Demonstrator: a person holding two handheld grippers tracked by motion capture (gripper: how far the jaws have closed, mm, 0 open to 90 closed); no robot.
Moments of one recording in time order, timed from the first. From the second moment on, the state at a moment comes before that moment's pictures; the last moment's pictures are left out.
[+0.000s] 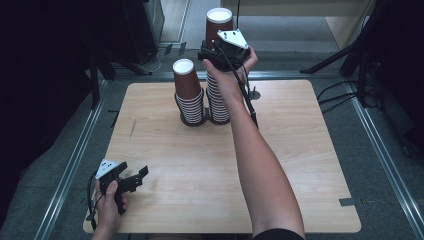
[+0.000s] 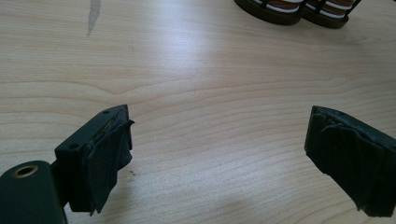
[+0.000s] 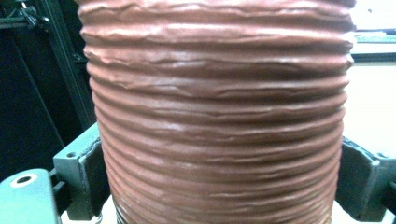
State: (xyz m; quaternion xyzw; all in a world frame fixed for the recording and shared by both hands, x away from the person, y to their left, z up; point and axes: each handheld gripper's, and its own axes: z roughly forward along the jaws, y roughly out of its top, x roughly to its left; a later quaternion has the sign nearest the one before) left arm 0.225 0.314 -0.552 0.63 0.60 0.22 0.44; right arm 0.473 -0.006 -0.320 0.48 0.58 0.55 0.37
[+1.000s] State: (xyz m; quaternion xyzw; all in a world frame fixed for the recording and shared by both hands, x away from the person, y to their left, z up) left arm 0.225 0.314 -0.552 0.63 0.60 0.22 0.44; right arm 0.455 -0.007 -0.265 0.44 0.52 0.61 0.40
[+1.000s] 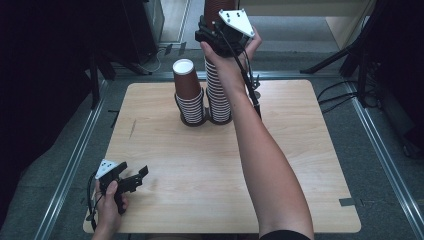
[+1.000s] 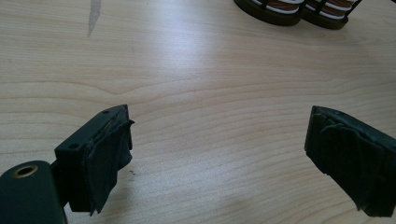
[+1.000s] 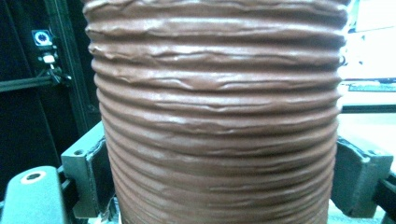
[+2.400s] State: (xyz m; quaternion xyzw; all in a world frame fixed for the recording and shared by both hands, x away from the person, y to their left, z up) left arm 0.225 0.312 -0.552 0.63 0.59 0.22 0.44; right arm 0.422 -0.077 -0.268 0.44 0.51 0.60 0.43
